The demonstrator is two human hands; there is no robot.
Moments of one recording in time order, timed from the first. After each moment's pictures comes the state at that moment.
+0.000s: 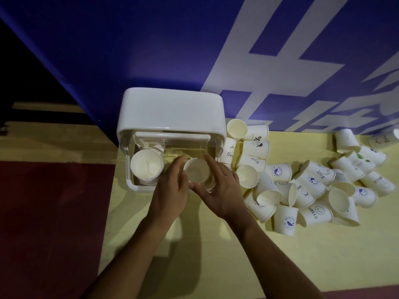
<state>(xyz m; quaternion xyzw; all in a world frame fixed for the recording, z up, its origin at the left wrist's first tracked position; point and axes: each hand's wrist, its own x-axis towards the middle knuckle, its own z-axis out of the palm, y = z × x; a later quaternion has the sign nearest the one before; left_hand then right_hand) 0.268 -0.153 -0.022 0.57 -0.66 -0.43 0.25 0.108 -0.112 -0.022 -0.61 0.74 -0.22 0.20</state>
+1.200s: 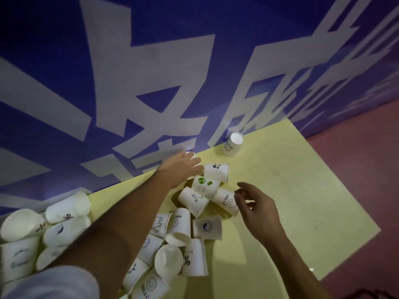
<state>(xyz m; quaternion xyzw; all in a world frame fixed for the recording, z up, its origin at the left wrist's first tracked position) -0.358 -0.215 -0.043 -0.02 -0.98 0.10 -0.15 -0.450 0.054 0.020 -0.29 0.86 -0.37 0.22</state>
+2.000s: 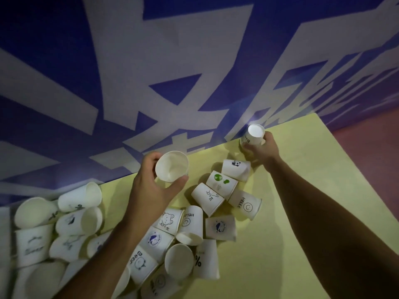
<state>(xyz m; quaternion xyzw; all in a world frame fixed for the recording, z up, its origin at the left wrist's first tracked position) -0.246 -0.162 0.017 0.47 -0.71 -0.47 0.23 -0.604 -0.089 -0.080 -0.17 0.88 -0.35 0.27</state>
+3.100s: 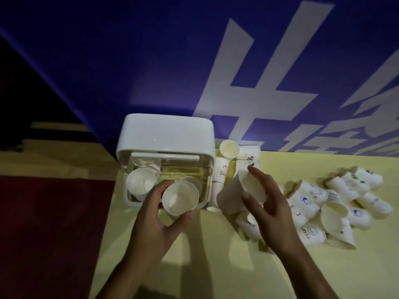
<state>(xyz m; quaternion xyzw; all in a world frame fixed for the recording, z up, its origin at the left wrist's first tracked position) 0.280 -0.111 0.053 0.53 -0.62 -0.46 0.34 0.028 -0.065 0.088 -0.47 0.67 -0.46 0.35</state>
